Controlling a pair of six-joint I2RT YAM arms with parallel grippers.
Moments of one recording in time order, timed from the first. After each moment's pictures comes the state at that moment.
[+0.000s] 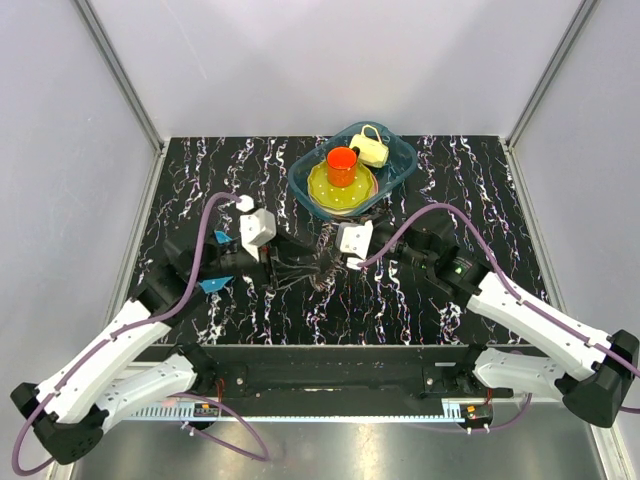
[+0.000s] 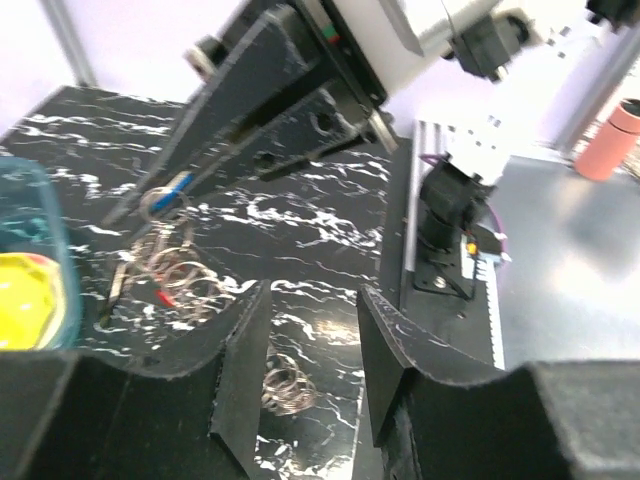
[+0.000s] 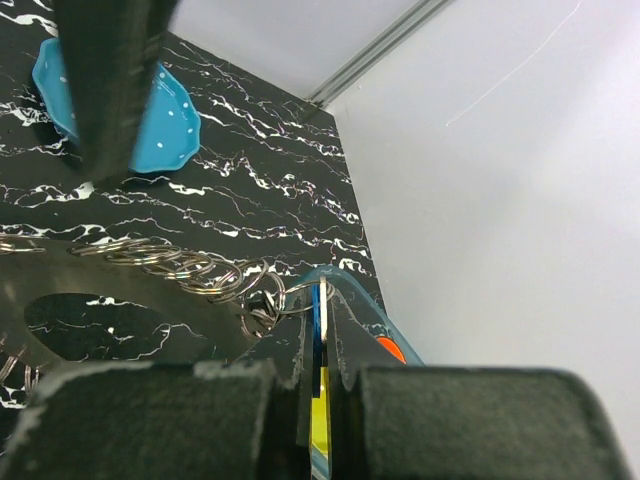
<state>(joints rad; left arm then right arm) -0.72 0.83 0.94 -0.15 0.73 -0.06 0.85 1.08 1.00 0.01 -0.30 -0.82</state>
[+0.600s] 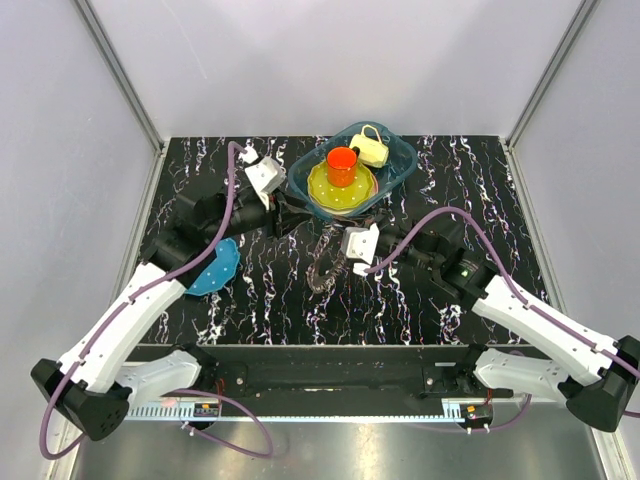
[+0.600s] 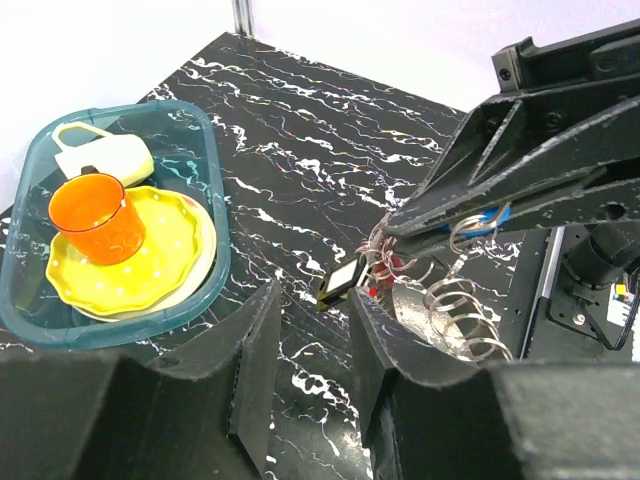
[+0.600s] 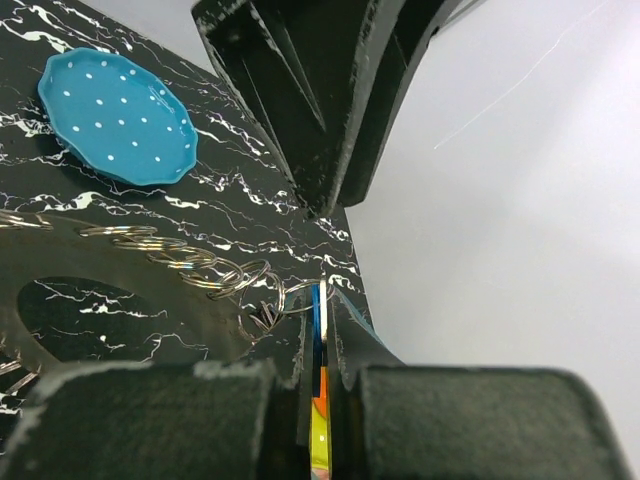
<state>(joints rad) -0.56 1.02 1.14 -0.25 0.55 0.04 0.85 1.04 0.99 0.01 -0.34 -0.85</state>
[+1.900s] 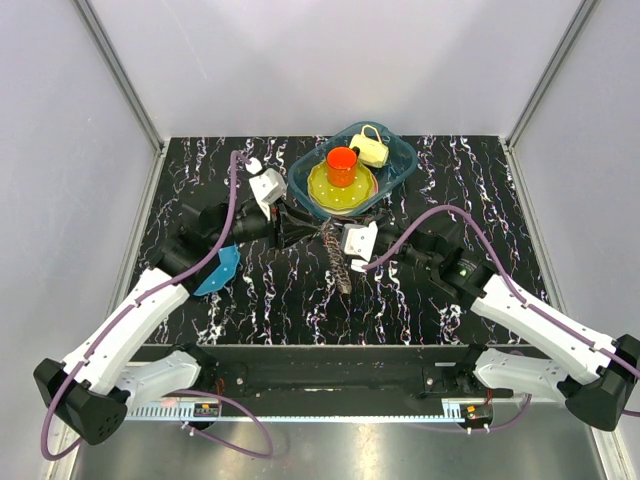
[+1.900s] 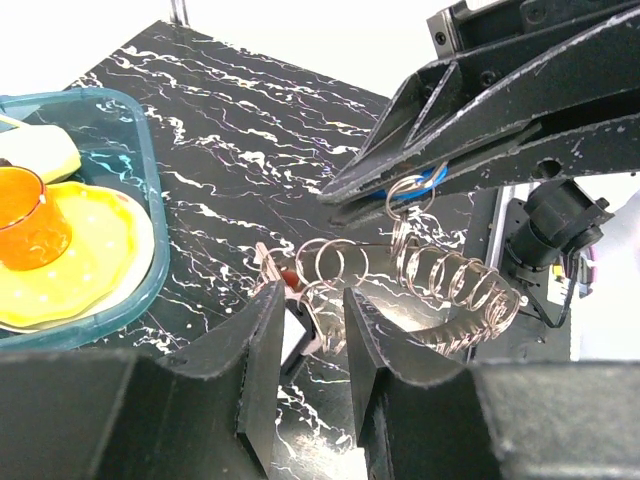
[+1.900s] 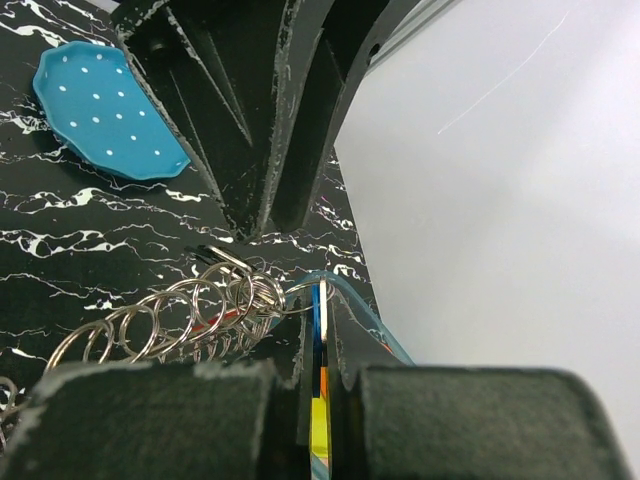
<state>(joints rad) -0.55 1.01 1.04 -0.17 0.67 -0.03 0.85 1.05 0.99 0.01 -0.31 -0.83</state>
